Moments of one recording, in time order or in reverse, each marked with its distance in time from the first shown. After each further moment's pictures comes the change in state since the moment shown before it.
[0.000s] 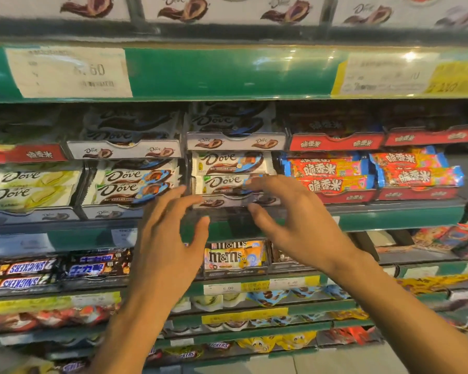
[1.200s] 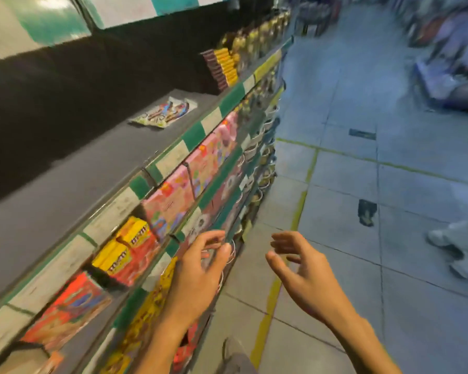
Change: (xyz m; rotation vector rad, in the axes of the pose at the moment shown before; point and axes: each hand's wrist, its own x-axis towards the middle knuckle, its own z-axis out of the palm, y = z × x) left_hand -0.119 0.518 0.517 -0.666 -1.116 0.359; right_hand -0.456 0.366 -0.317 0.019 0.742 1.208
